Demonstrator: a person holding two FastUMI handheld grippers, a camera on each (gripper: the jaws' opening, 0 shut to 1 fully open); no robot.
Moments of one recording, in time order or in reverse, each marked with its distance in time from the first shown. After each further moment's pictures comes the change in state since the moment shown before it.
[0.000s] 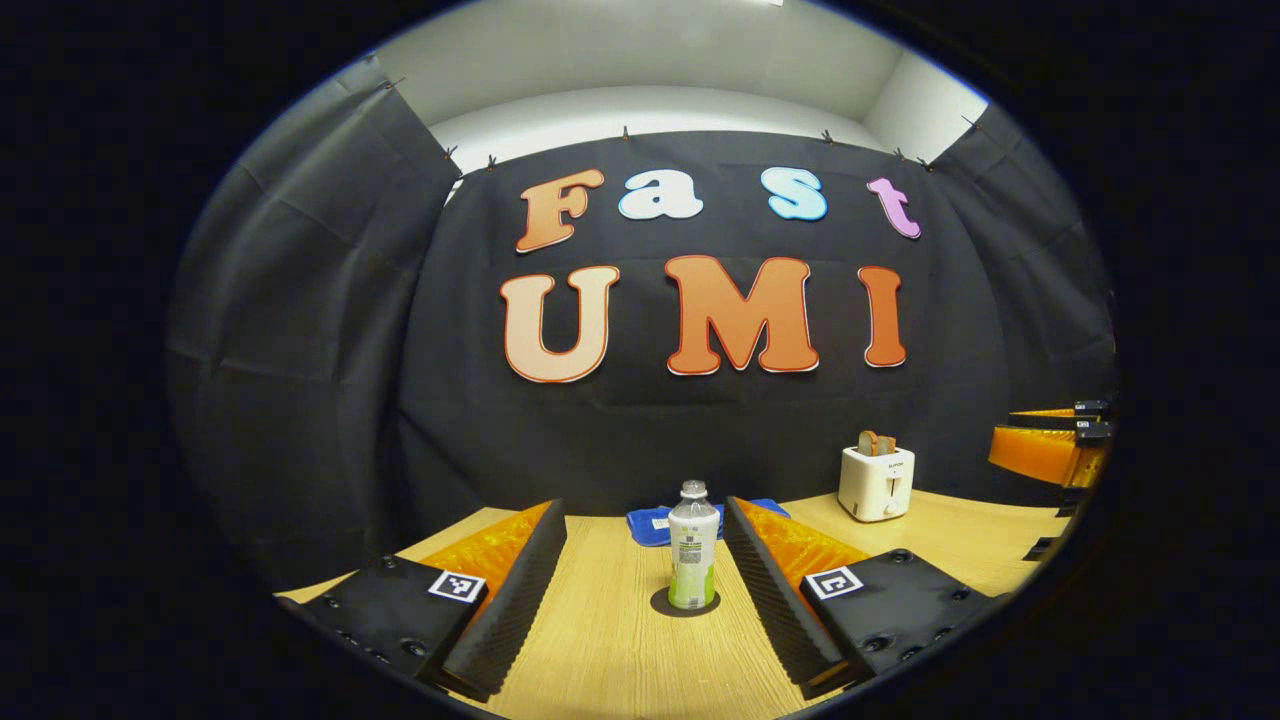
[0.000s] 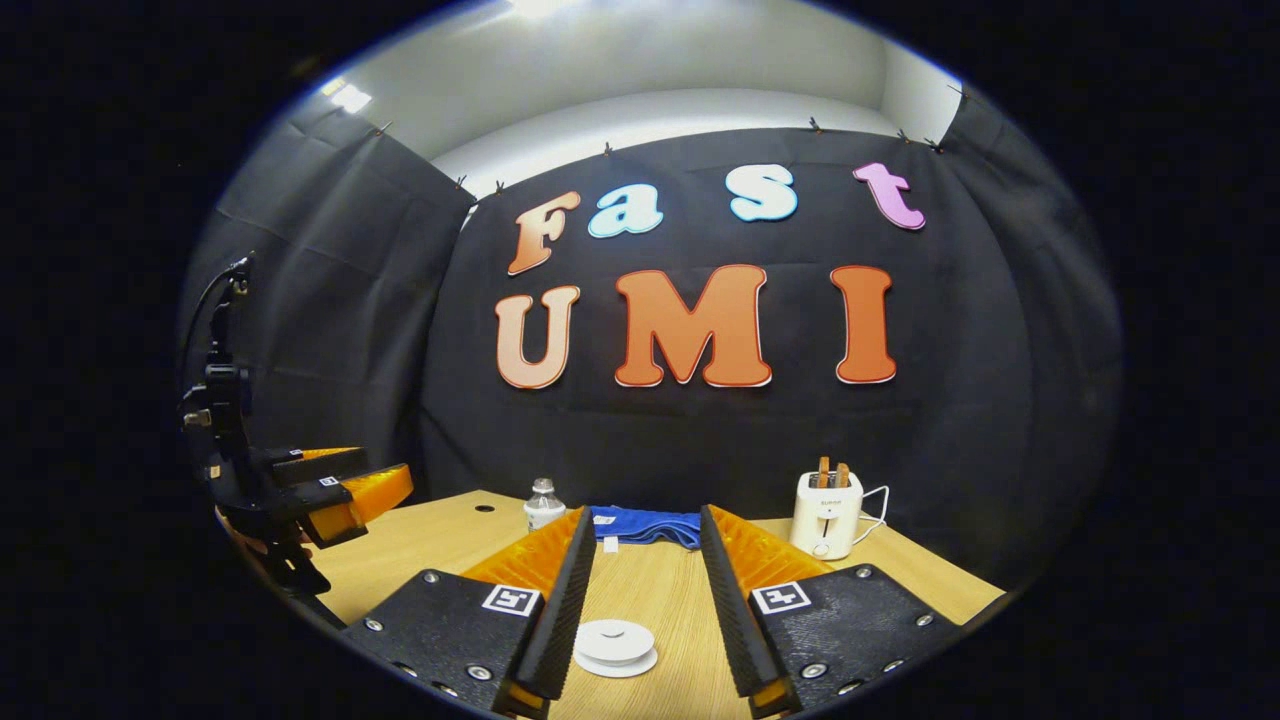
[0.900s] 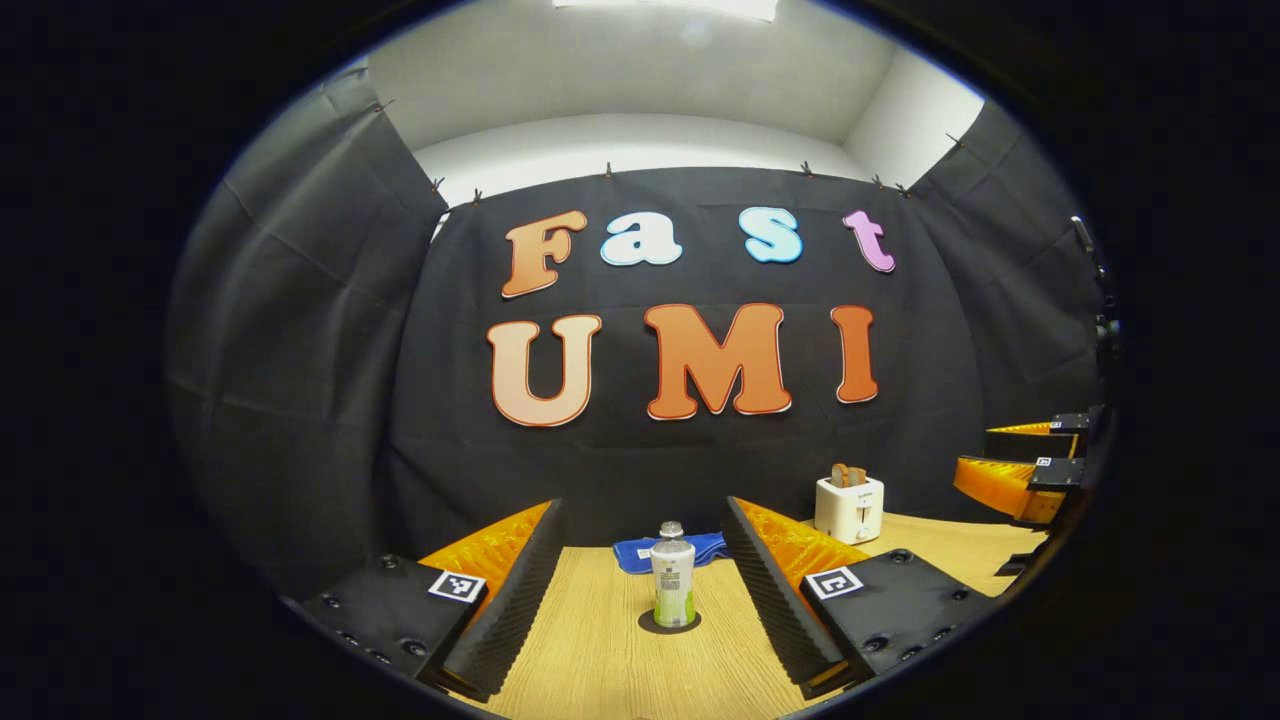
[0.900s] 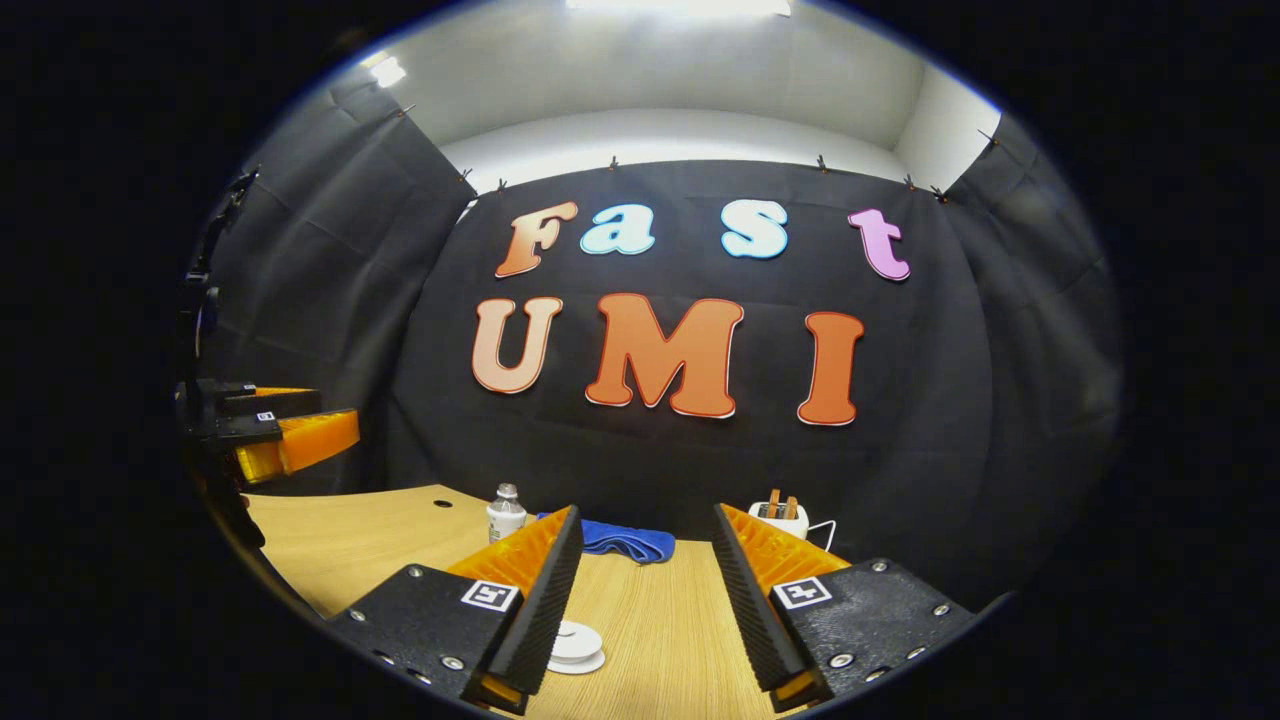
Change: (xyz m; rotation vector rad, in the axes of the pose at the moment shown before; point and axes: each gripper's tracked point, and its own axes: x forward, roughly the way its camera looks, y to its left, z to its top) left arm -0.033 -0.012 0.055 0.007 -0.098 -0.053; right arm -0.019 -0.010 0.021 -0.132 -0.043 -0.083
